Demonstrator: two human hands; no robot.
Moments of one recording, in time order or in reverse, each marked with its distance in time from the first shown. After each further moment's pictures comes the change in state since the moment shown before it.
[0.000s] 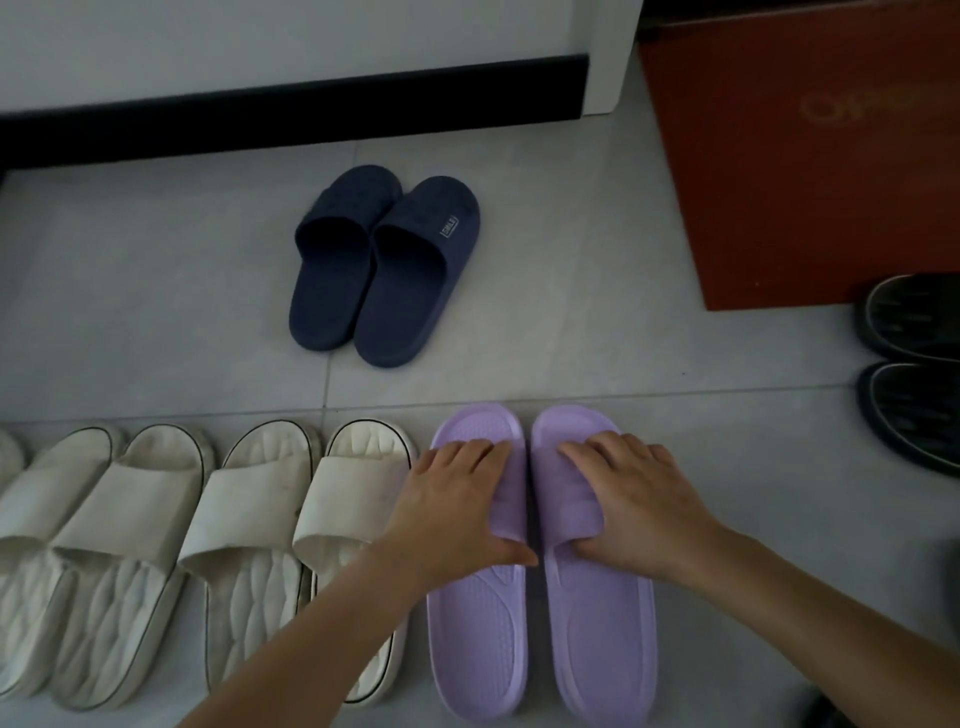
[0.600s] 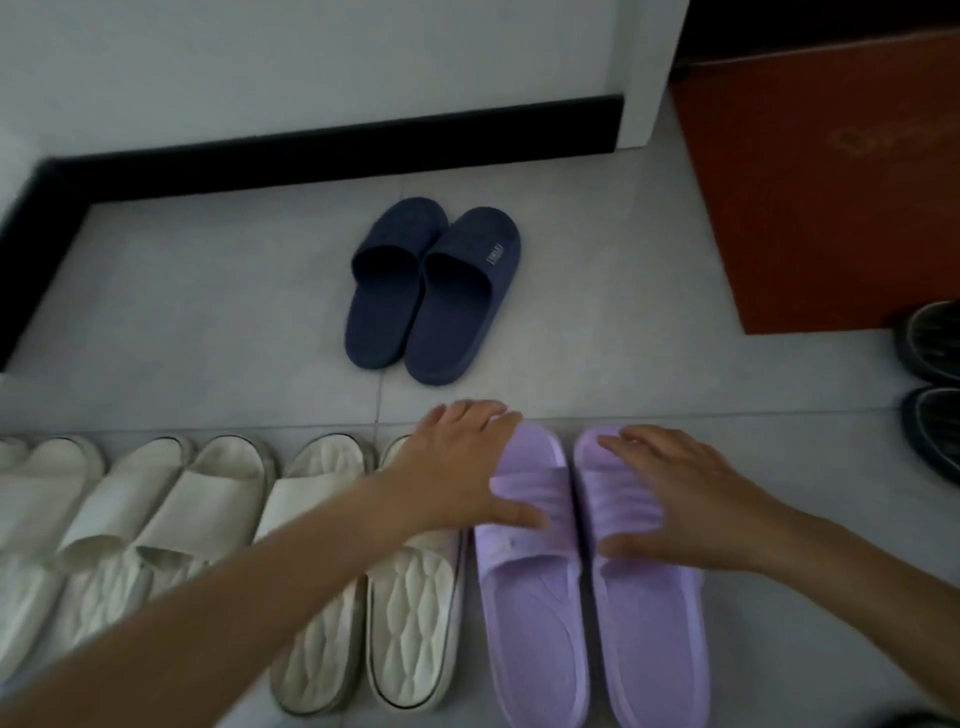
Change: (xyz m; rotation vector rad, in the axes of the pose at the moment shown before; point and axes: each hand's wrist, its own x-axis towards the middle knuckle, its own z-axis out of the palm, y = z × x) left_hand 0.018 -0.044 -0.062 0.031 -0.218 0.046; right_hand 0.000 -0.002 -0.038 0.145 -0.124 -0.036
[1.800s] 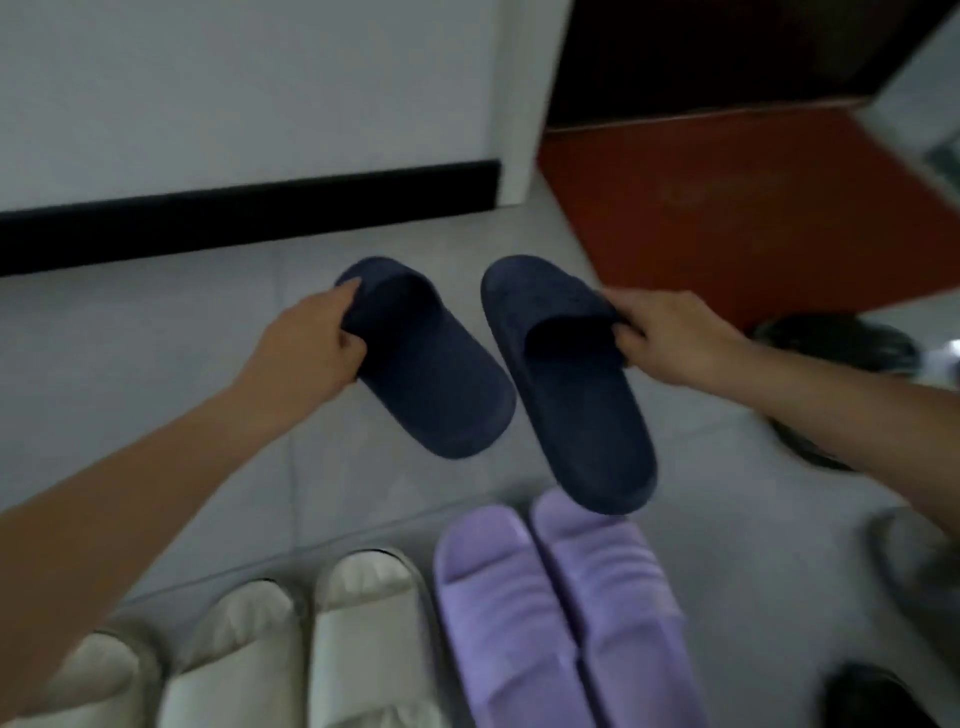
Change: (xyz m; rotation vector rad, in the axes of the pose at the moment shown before) left_hand 0.121 -0.121 -0.095 -0.305 0.403 -0.081; right_hand 0.065 0.034 -0.137 0.028 0.513 0.290
